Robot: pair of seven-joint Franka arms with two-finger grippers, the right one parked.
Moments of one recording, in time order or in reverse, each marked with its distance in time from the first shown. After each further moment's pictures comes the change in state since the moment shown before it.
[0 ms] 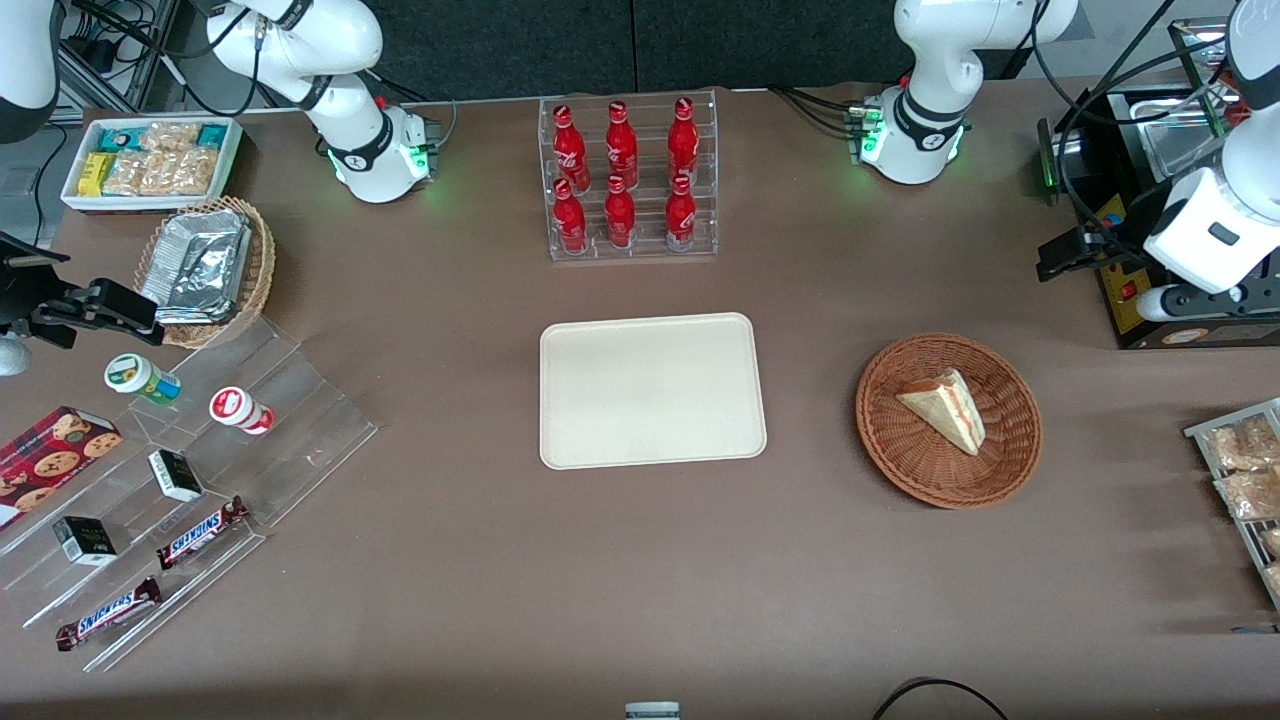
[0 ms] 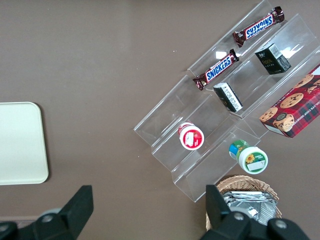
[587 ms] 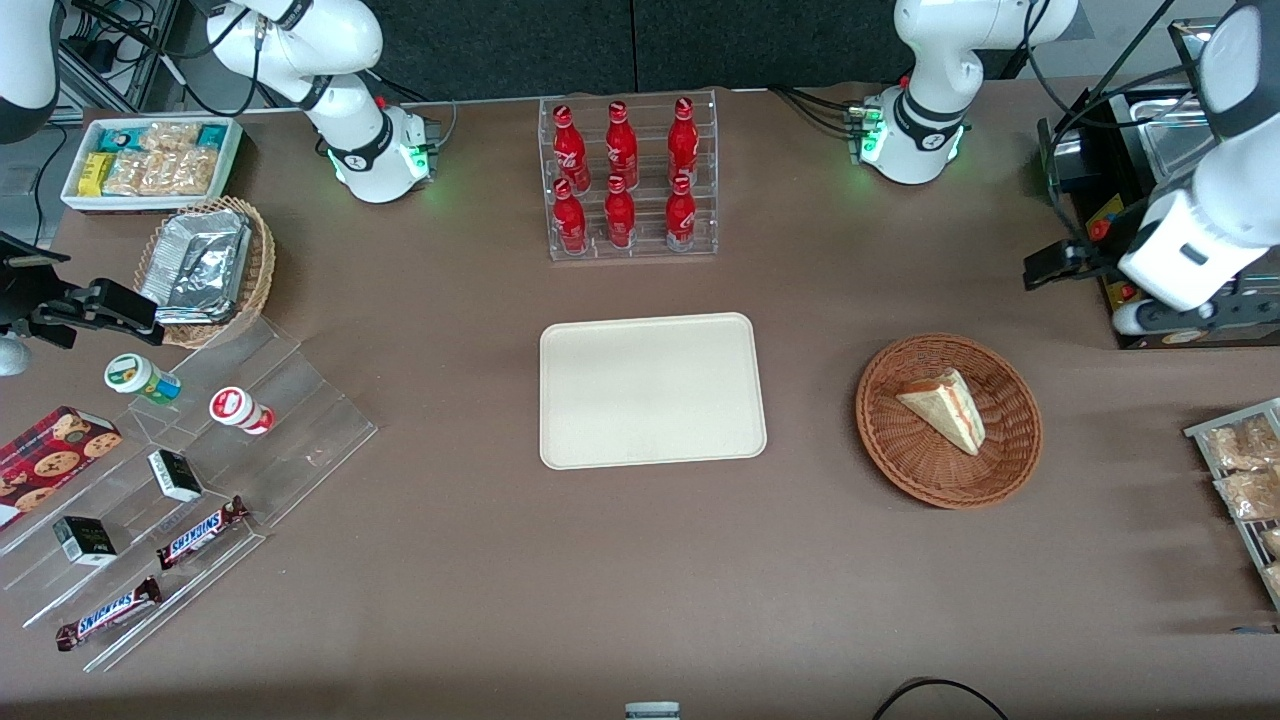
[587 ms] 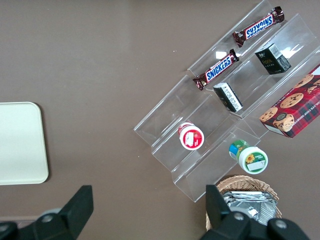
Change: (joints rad) arm 0.000 0.007 -0.001 -0.108 0.000 0.078 0.011
